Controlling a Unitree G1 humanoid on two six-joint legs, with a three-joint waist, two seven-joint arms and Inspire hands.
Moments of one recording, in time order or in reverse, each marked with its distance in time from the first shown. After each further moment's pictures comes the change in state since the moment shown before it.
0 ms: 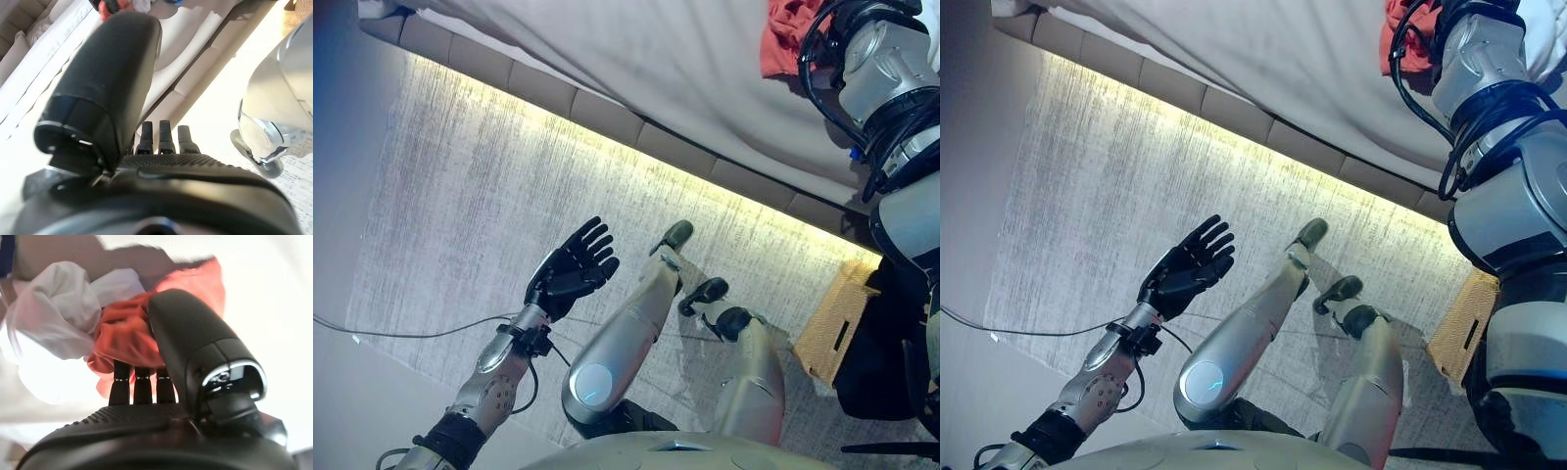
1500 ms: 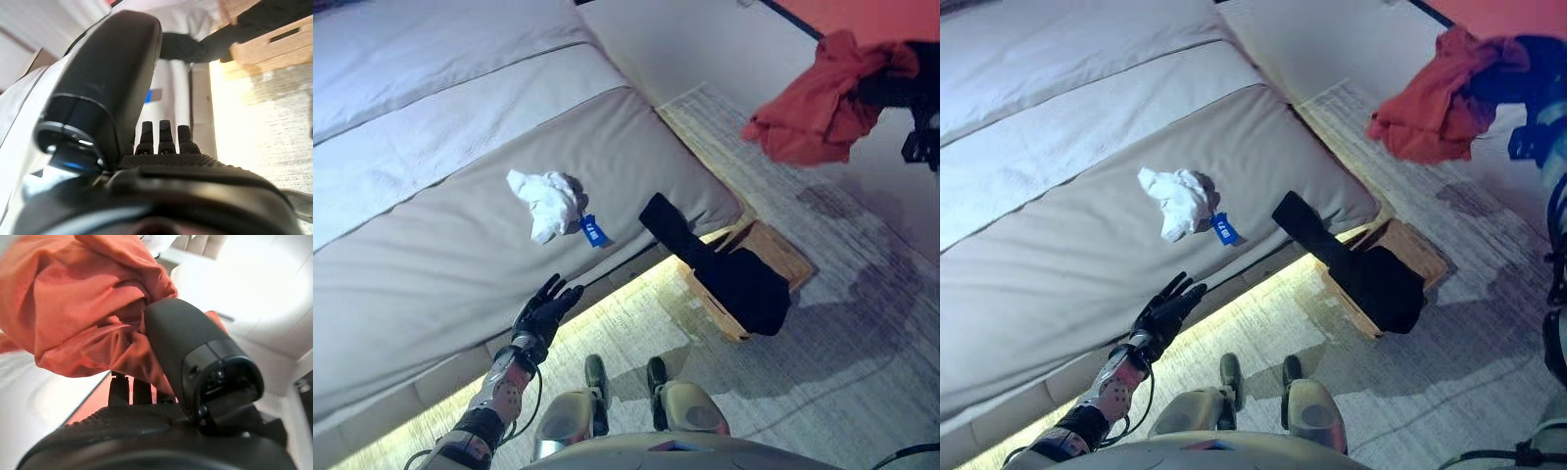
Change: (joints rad) left arm -0.119 -0.184 0.126 0.562 -0.038 0.131 0.164; right arm 0.858 -0.378 -0.723 -0.528 0.714 -0.254 0.031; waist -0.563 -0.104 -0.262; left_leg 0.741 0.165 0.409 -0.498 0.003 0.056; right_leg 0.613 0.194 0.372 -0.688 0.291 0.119
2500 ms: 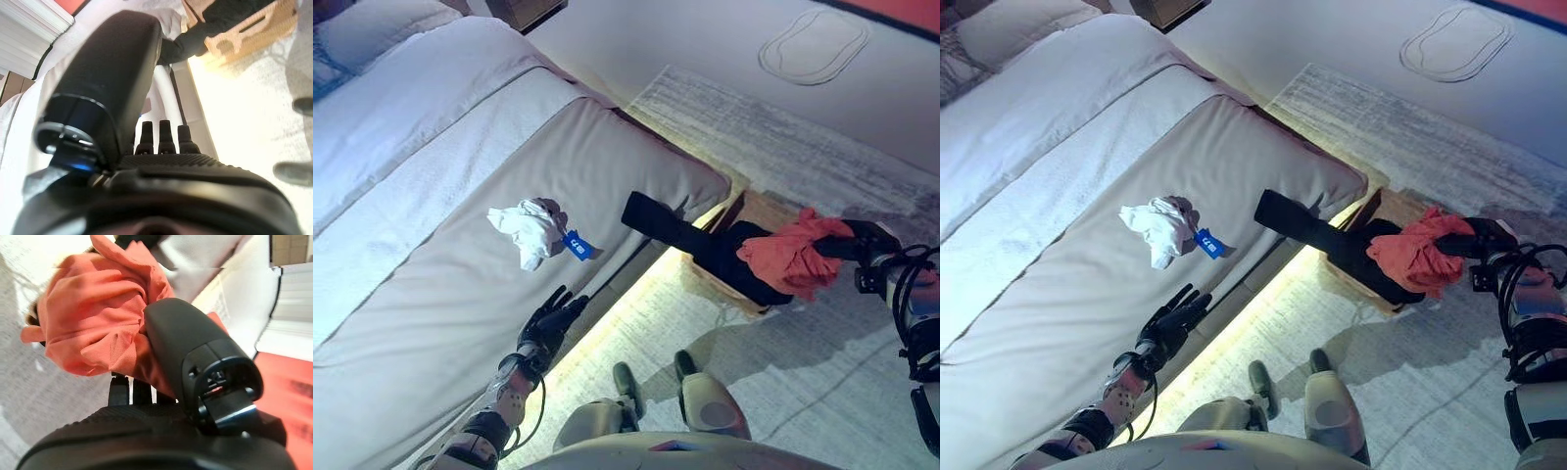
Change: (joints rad) left arm -0.010 -0.036 0.034 0.080 0.021 0.042 -0.071; right arm 0.321 0.200 -0.053 0.210 -0.218 0.066 0.048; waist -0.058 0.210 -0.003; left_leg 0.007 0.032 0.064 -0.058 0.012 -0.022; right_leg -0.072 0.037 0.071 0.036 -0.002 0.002
